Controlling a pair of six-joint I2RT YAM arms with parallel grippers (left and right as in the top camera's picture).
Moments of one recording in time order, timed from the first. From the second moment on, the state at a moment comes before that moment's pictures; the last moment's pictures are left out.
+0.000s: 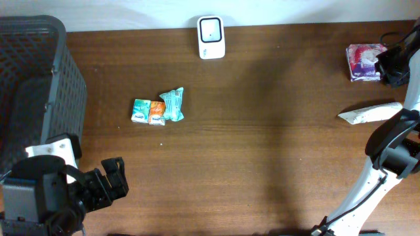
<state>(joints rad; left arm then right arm) -0.13 0.89 1.60 -1.57 -0.06 -0.41 -0.49 2.34 2.28 -1.19 -0.04 0.70</state>
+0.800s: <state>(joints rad) -0.13 0.89 1.60 -1.57 -0.06 -0.41 0.28 2.34 2.28 -1.23 -0.40 0.20</state>
